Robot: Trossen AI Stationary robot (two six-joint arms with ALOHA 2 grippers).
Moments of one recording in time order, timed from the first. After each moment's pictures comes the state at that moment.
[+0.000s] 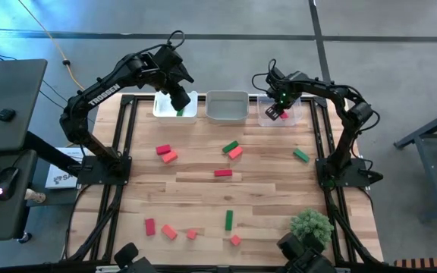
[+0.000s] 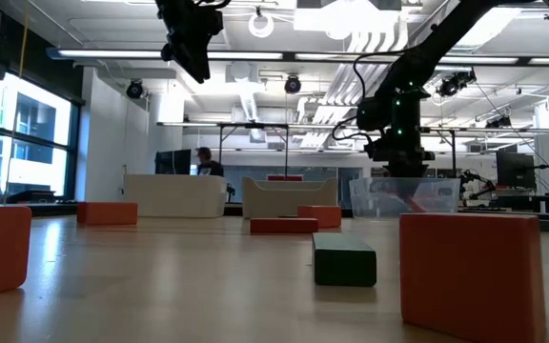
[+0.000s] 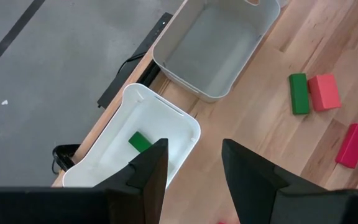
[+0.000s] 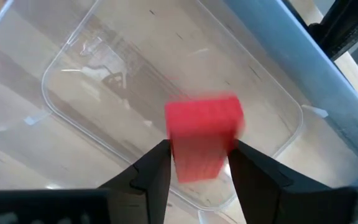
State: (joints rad) left arm 0.76 1.57 1.74 -1.21 -0.04 0.08; right arm -0.90 1.81 1.26 -0.90 0.09 -0.10
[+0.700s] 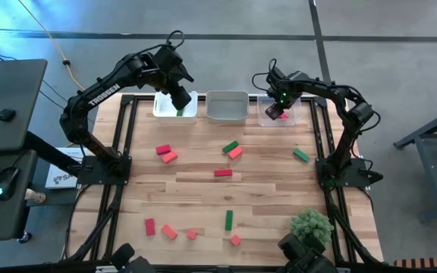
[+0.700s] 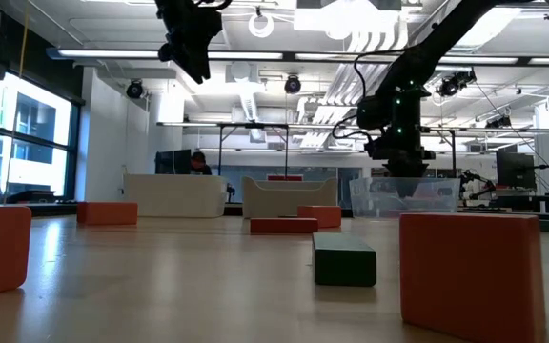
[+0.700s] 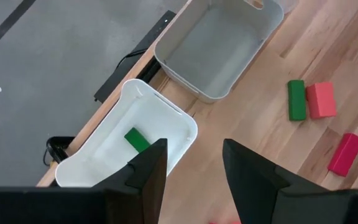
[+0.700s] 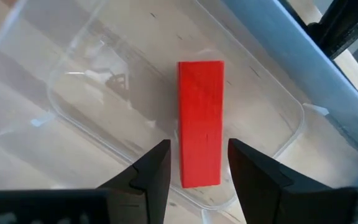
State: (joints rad) left arm 0.76 1.57 1.74 -1.22 -0.04 0.00; right arm -0.90 1.80 1.26 -0.90 0.07 -0.09
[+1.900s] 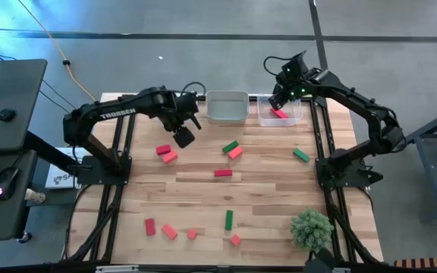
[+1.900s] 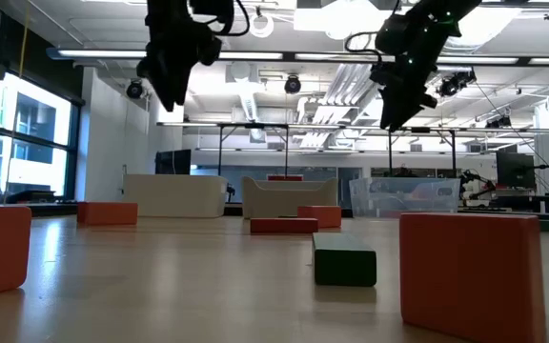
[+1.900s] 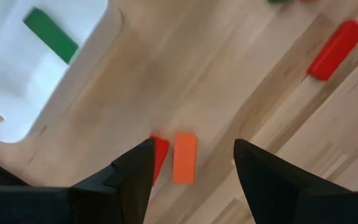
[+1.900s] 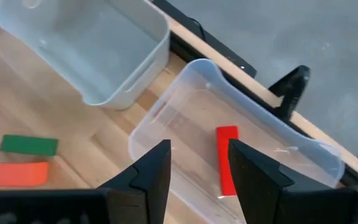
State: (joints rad) left arm 0.44 1.57 1.47 -1.33 -0.06 -0.32; right arm -0.83 1.41 1.26 -0.86 -0.03 0.05
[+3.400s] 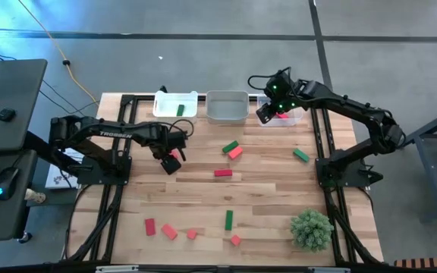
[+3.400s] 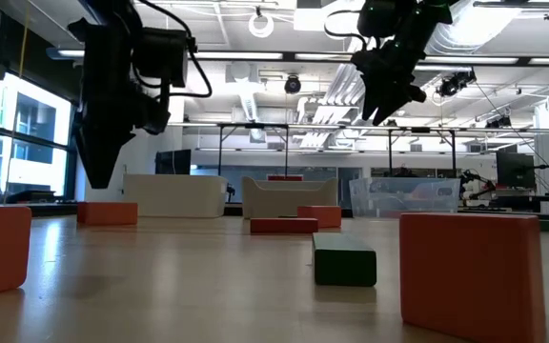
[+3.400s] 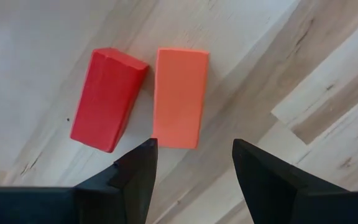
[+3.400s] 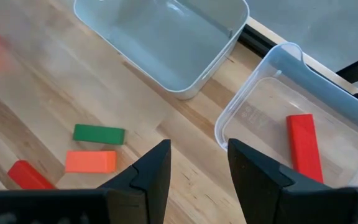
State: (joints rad) left arm 0.30 1.43 0.83 -0.96 -0.04 -0.50; right arm -0.59 1.41 1.26 -0.86 0.02 0.29
